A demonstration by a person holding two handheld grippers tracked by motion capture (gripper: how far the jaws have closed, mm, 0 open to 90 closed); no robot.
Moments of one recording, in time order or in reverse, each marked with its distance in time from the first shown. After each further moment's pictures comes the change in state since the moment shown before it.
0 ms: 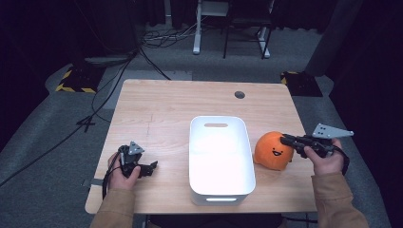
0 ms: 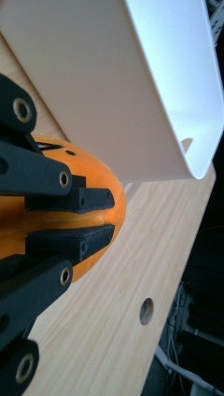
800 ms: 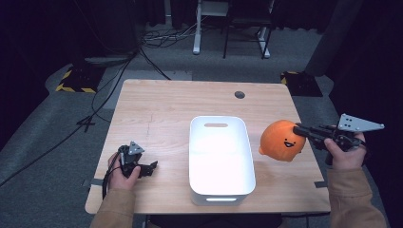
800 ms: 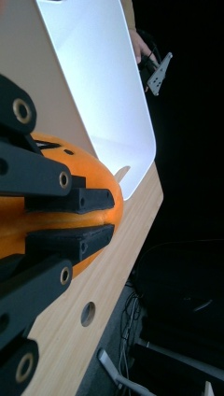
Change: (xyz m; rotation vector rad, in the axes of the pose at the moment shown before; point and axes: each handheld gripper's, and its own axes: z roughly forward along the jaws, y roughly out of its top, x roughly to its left) left arm 0.000 0.000 0.000 0.000 0.000 0.000; right arm -0.003 0.043 -0.041 -0.166 0.087 -0.039
